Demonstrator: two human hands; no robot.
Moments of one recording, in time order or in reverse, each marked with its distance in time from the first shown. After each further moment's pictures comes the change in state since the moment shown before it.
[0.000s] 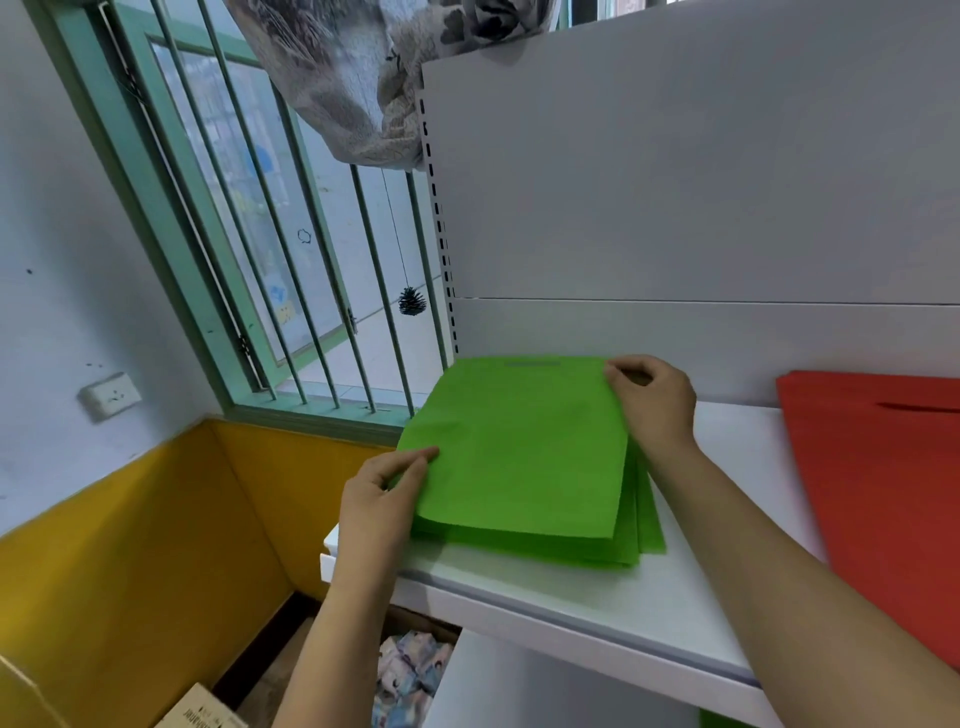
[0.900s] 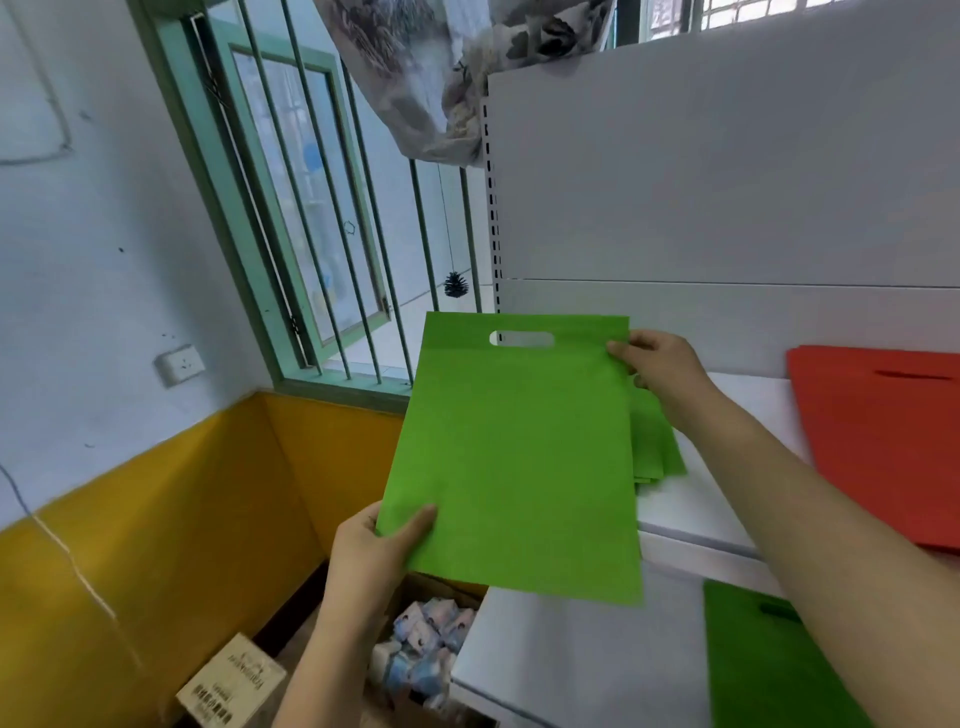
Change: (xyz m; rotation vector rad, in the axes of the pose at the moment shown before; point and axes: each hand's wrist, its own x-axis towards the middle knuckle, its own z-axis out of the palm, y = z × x) left_hand -0.100 -0.023 -0.098 -0.035 -0.052 -0.207; right_hand -0.051 -0.051 -0.015 0.148 -0.375 0.058
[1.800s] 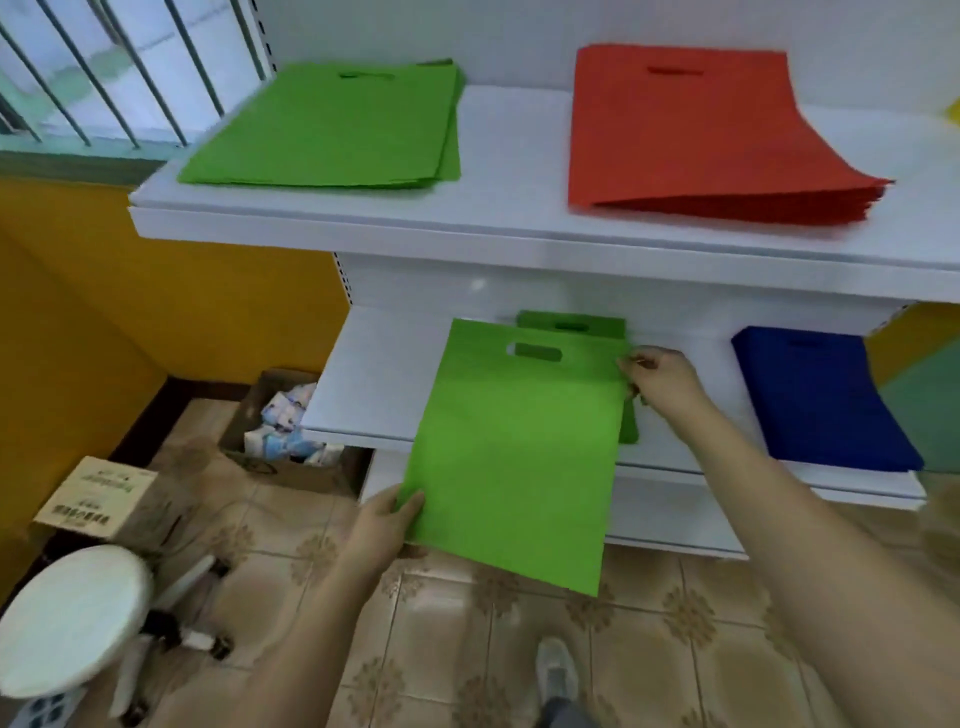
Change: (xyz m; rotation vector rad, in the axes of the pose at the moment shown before) left_hand -0.180 -0.214 0.110 0.184 -0.467 -0.502; right_hand -0.281 0.199 -0.206 -0.489 0.173 0.492
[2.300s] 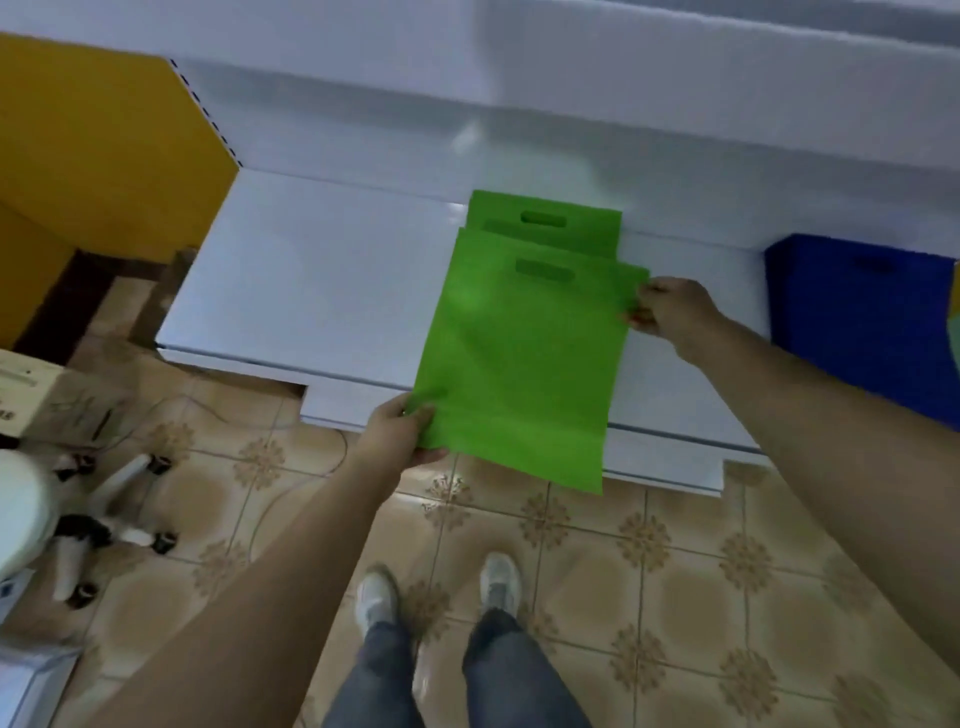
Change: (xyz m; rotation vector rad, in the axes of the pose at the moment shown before) left_hand 0.145 -0.006 0.177 -0.230 0.050 -0.255; right_hand 0.186 0.163 -0.005 0.213 -0.145 0.407
